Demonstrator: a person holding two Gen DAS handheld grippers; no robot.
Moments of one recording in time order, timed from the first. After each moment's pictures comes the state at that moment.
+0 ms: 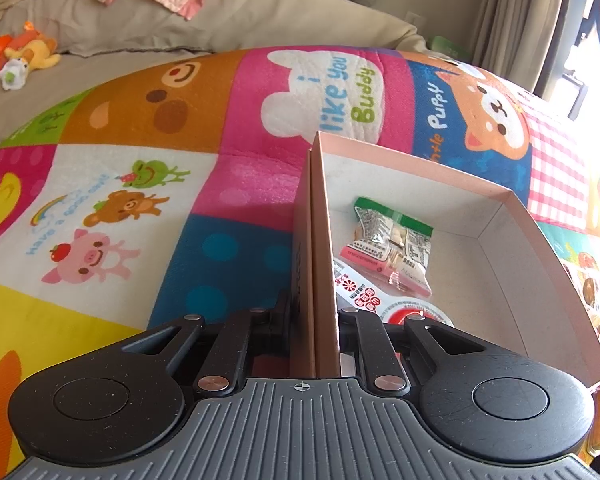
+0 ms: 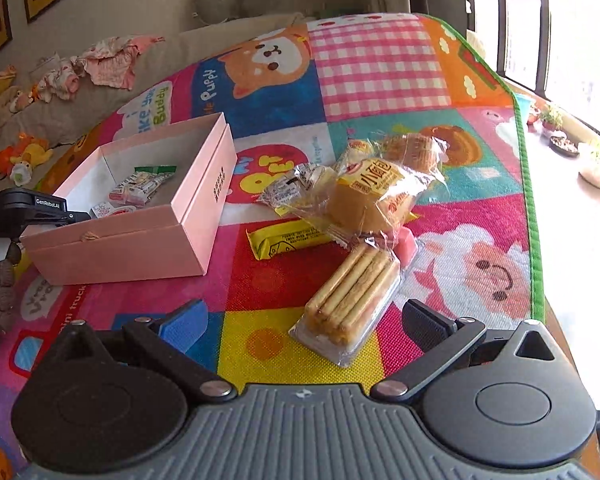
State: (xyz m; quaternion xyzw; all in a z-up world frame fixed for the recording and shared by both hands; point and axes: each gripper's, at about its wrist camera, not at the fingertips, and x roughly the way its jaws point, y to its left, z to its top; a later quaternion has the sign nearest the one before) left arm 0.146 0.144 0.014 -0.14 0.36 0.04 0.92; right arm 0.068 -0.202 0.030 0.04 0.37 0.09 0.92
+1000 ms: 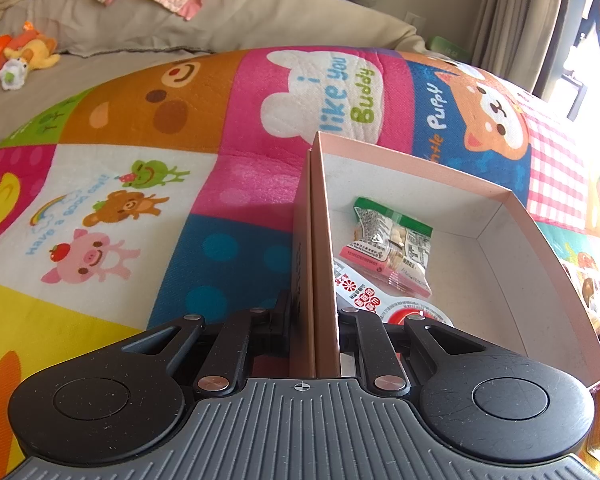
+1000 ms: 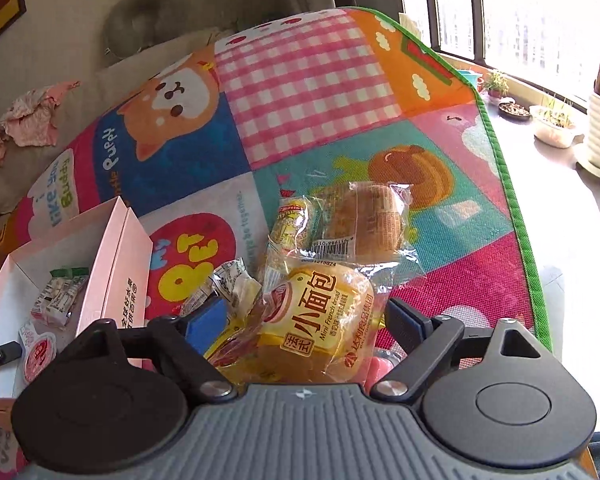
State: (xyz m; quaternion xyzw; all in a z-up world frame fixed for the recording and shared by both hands) left arm 0.146 0.144 0.014 -0.14 0.36 0.04 0.92; right arm 0.171 -0.219 0.037 0.10 0.37 0.01 0.92
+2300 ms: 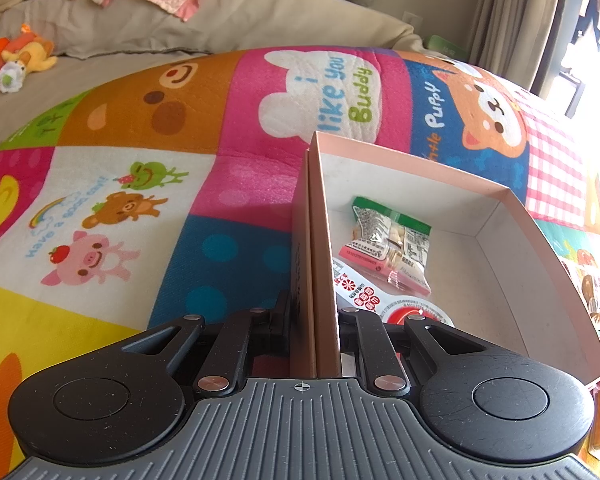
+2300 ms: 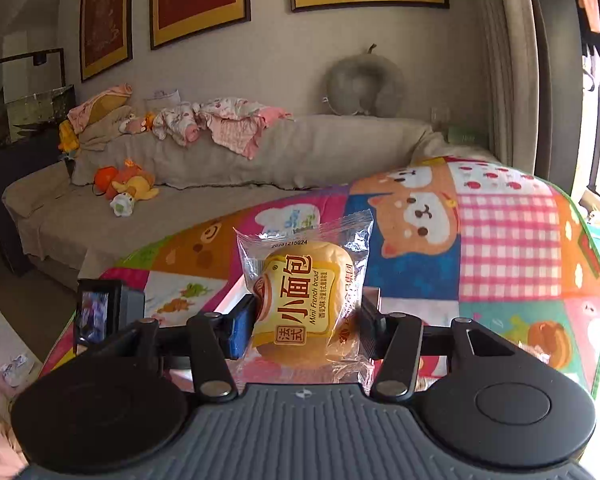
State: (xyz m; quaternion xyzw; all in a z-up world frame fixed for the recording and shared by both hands) left arm 0.146 0.143 0.014 -0.14 0.36 0.04 0.92; right arm 0.086 -0.098 0.185 -0.03 0.23 0.25 0.94
